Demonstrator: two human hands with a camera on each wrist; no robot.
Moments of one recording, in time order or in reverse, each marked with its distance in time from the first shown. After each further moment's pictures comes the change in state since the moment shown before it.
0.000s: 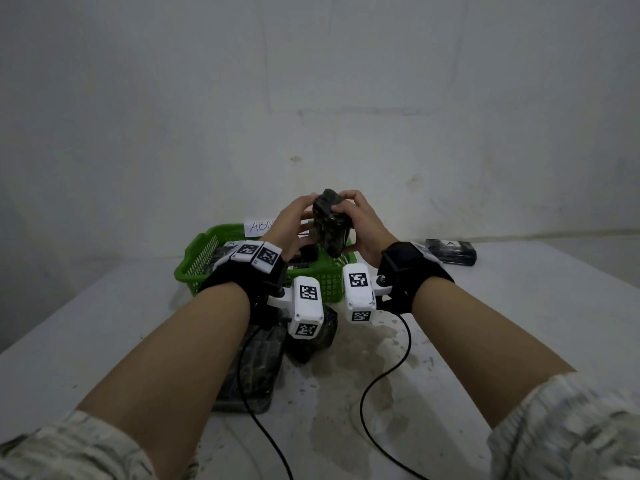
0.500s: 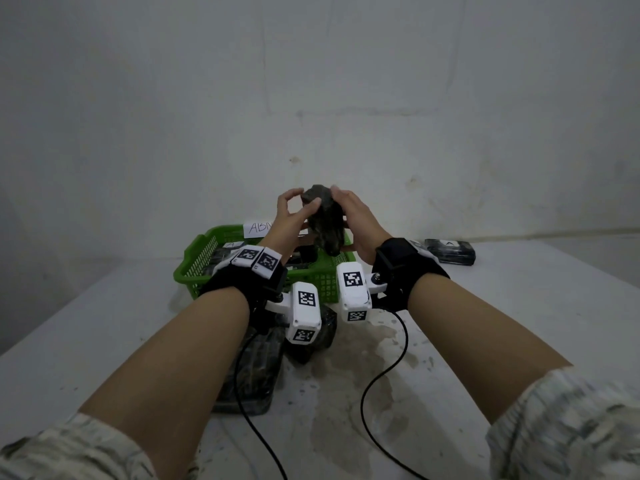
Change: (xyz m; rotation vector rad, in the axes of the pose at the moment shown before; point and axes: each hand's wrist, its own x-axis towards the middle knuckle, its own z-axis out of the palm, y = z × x) left_hand 0.002 -0.006 -0.004 0.013 0.021 0.084; right_hand -0.003 -0.007 0.006 0.007 -0.007 -0.005
